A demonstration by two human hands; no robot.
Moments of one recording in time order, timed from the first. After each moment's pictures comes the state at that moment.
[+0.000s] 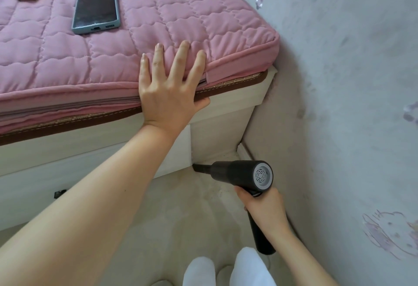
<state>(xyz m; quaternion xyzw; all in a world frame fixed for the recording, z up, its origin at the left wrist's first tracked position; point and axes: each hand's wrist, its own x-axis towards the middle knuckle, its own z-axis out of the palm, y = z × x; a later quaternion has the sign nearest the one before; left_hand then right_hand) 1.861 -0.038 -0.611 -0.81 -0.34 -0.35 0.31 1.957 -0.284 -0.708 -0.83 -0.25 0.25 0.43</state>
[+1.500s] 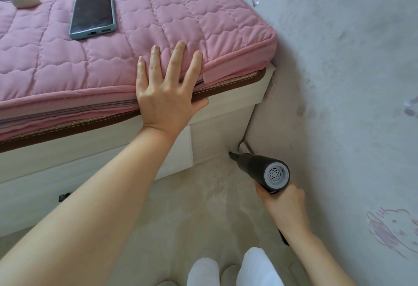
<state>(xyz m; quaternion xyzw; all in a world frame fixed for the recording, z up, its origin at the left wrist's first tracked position) 1.863 -0.035 -0.613 -0.79 -0.34 -0.39 0.33 1.991 -0.300 -0.721 -0.89 -0.27 0.12 0.35</state>
